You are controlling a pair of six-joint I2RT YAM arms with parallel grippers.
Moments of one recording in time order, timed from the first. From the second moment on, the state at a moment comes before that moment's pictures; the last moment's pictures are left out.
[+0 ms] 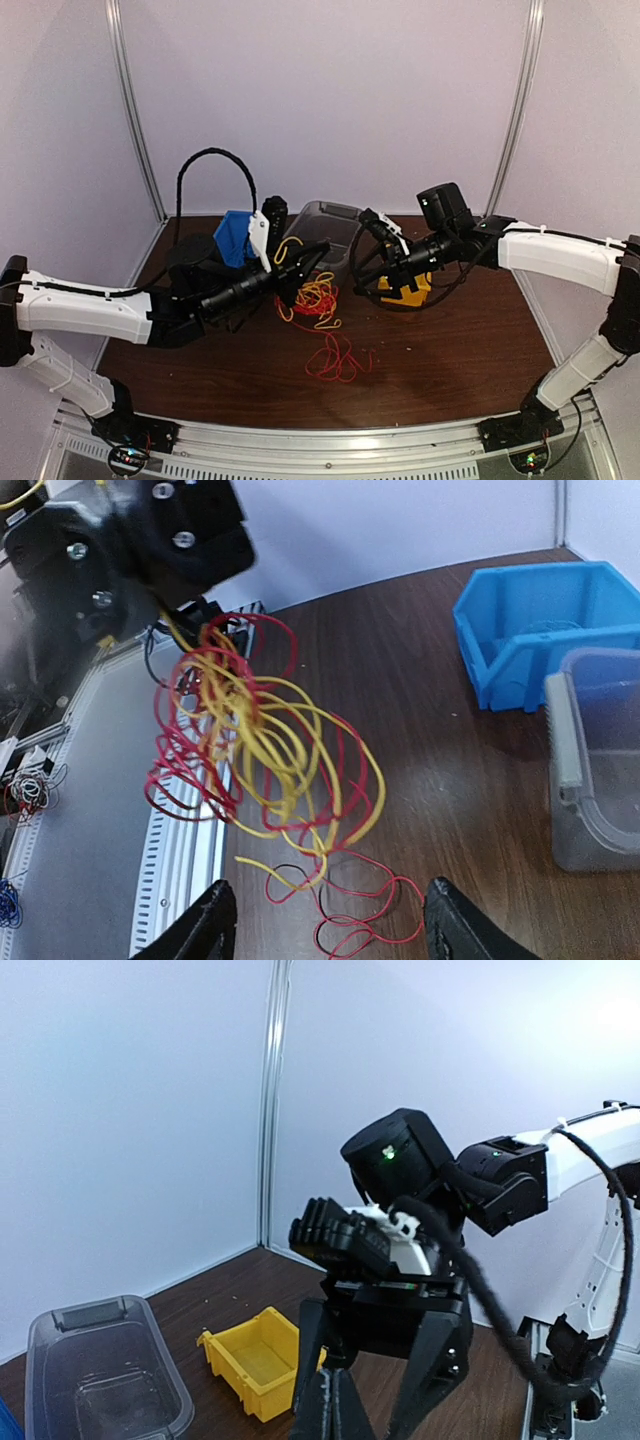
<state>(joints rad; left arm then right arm) -1.11 1.35 0.80 0.69 -0.07 -0.09 0.63 1.49 1.14 -0.31 -0.88 -0.22</state>
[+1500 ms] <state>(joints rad) -1.11 1.37 0.76 0.74 -0.41 -0.27 0.89 1.68 1.38 -0.38 -0.51 -0.23</state>
